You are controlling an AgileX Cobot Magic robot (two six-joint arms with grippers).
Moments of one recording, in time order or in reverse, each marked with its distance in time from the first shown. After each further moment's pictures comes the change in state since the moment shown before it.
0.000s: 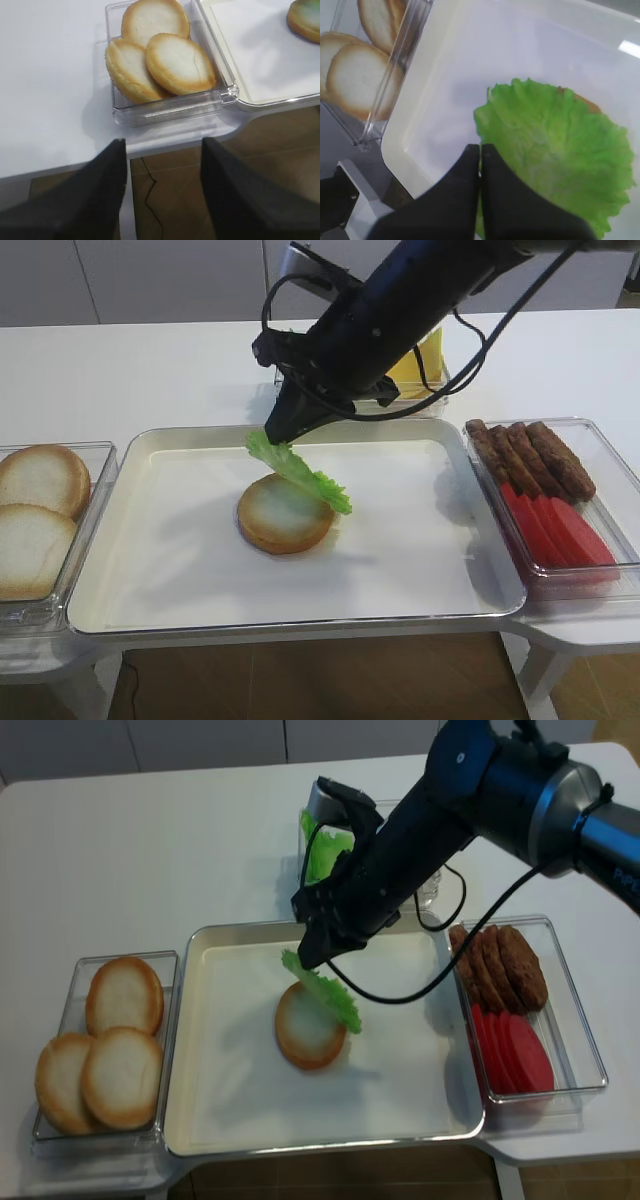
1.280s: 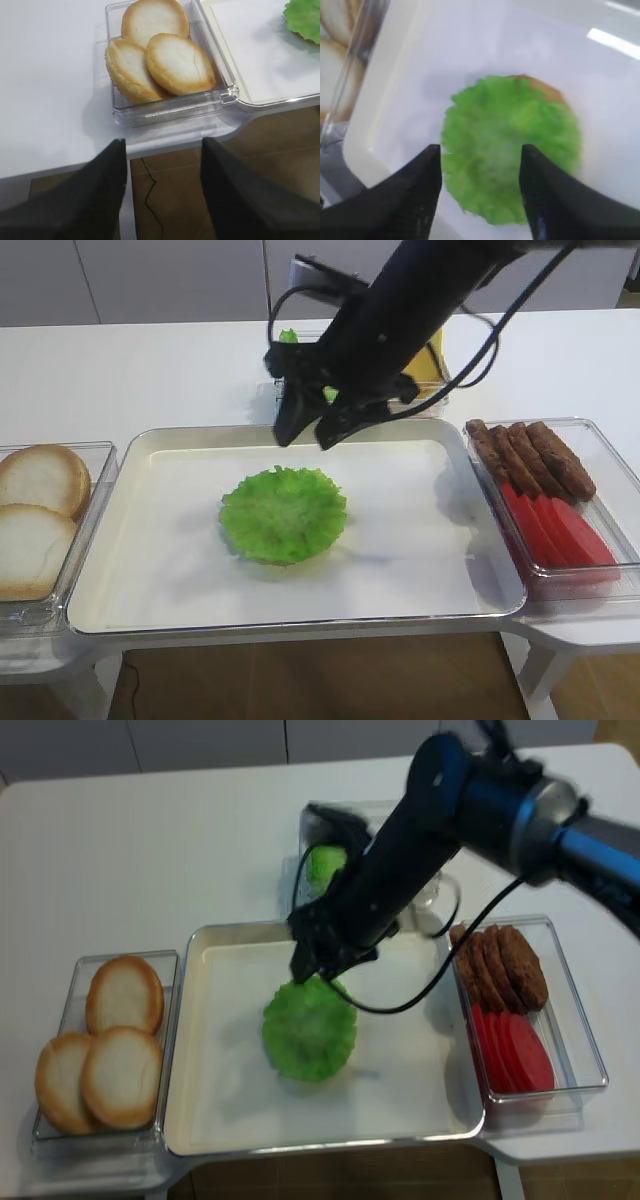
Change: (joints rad) left arm 0.000 0.000 0.000 0.000 0.000 0.000; right arm 0.011 -0.011 0.000 -0.162 -0.017 0.126
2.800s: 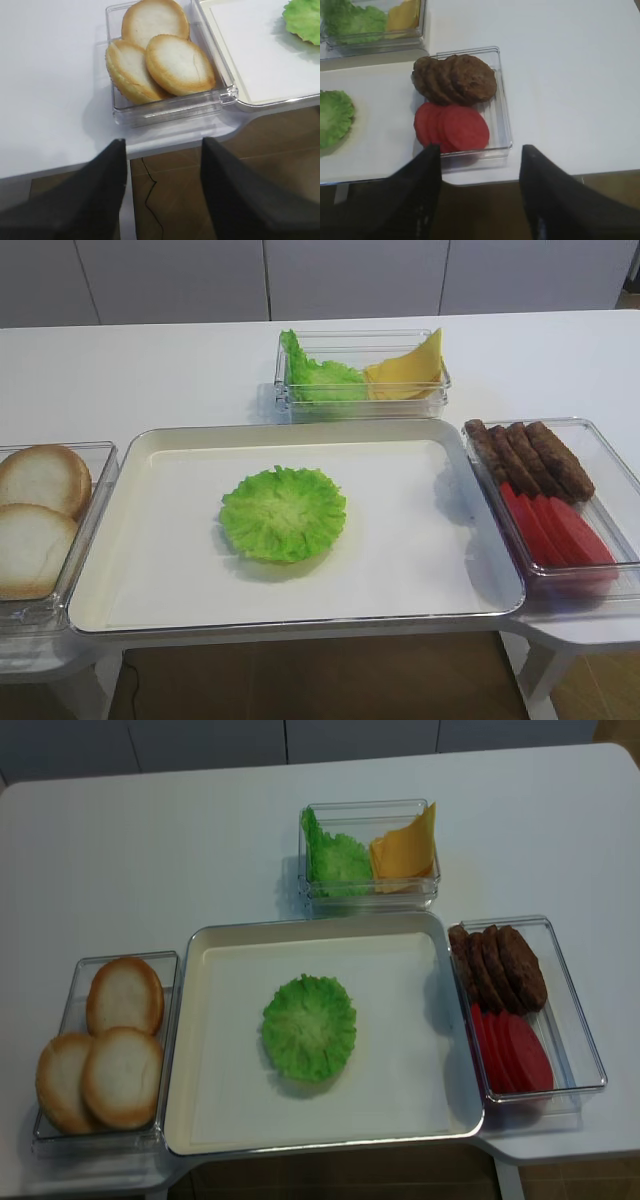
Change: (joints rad) left arm 0.000 0.000 0.000 0.000 -0.003 0.000; right arm -0.485 -1.326 0.511 -0.511 0.248 0.283
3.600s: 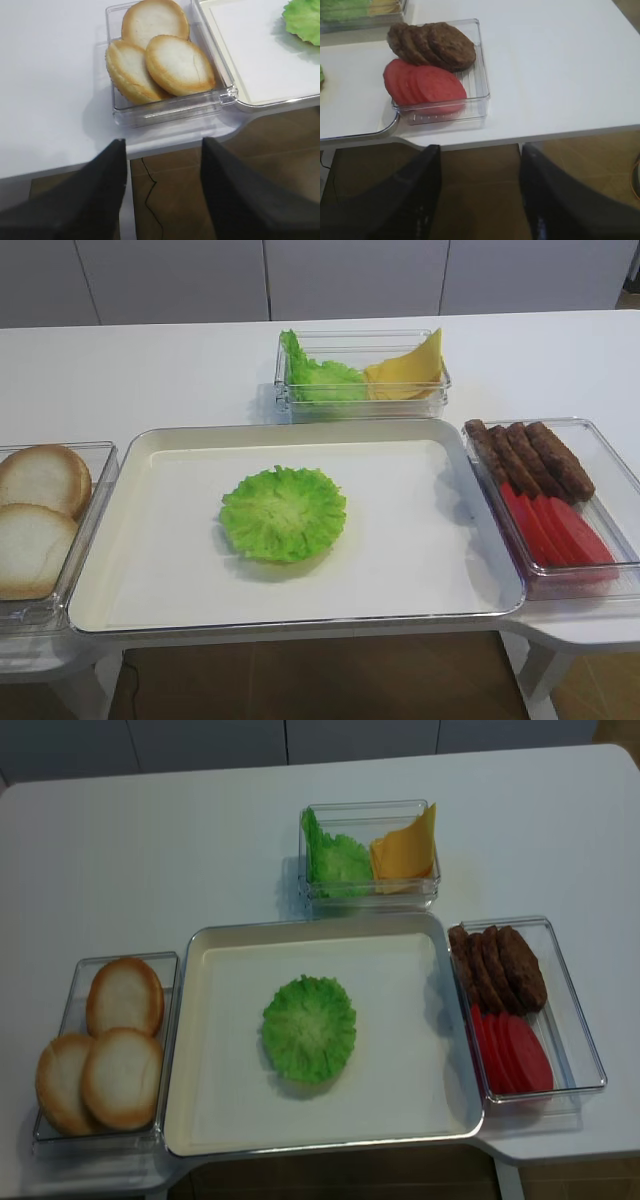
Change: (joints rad) left arm 0.000 0.000 0.000 0.000 -0.002 0.000; right arm 0.000 -0.565 0.395 -0.067 0.015 0.004
